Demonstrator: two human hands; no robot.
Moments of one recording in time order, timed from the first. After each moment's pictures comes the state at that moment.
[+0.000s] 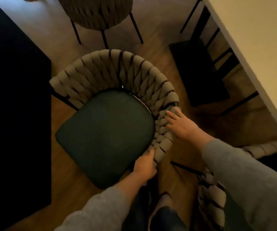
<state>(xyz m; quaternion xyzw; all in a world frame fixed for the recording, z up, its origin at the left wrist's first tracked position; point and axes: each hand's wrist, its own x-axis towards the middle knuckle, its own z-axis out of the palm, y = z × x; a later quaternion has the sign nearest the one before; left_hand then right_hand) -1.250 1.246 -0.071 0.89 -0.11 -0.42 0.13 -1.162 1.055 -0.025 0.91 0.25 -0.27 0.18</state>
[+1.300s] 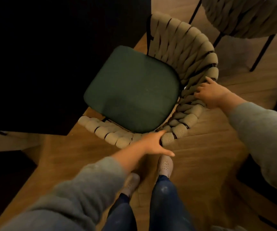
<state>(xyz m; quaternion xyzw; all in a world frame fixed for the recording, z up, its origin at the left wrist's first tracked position) -1.029 1.357 -0.052 0.81 0.17 -0.38 0.41 -0.759 1.231 -0.039 0.72 0.57 -0.15 0.35</state>
